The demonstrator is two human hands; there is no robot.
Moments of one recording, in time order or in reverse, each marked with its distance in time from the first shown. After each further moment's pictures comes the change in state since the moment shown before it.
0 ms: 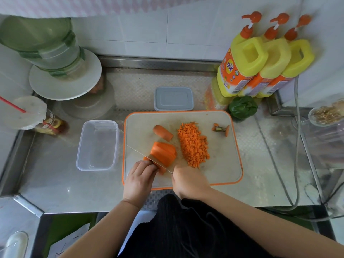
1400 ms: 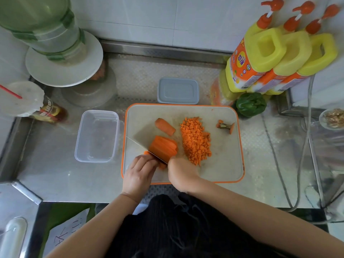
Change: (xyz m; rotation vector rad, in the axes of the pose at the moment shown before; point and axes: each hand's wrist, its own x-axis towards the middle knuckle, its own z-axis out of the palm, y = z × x) left_hand -0.003 -0.004 0.003 0.004 0.022 0.043; right_hand 0.038 -0.002 0.012 -0.001 -0.074 0.071
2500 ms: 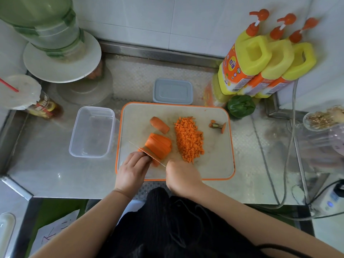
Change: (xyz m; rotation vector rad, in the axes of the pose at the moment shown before) left_hand -0.001 0.002 -0.003 -0.005 -0.003 -0.019; right_hand -0.051 -0.006 -0.022 -0.047 0.032 -0.028
